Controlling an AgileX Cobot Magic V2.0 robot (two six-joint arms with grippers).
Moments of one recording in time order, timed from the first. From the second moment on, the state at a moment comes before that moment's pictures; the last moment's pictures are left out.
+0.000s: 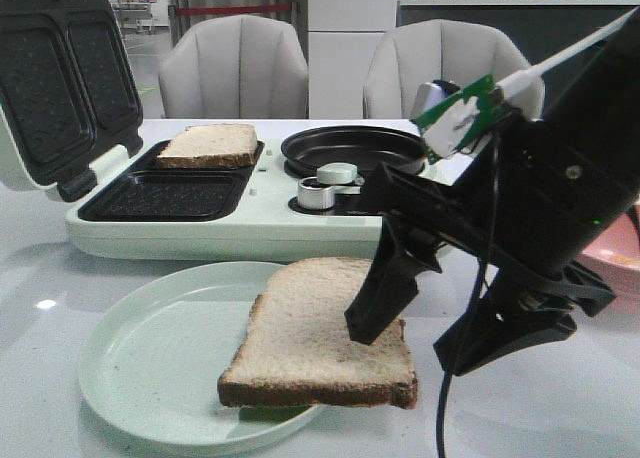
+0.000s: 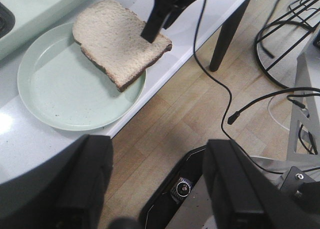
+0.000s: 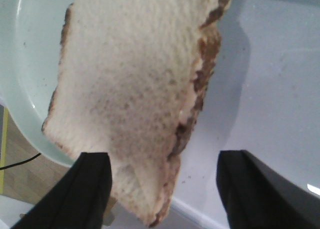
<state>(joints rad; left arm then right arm) -1.16 0.68 -0.79 0.16 0.98 -0.35 0.41 1.64 -0.80 0.90 0.56 -0.40</state>
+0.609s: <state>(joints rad) -1.16 0.68 -0.79 0.16 0.98 -0.35 0.41 1.73 -0.90 0.92 0.65 -0.44</state>
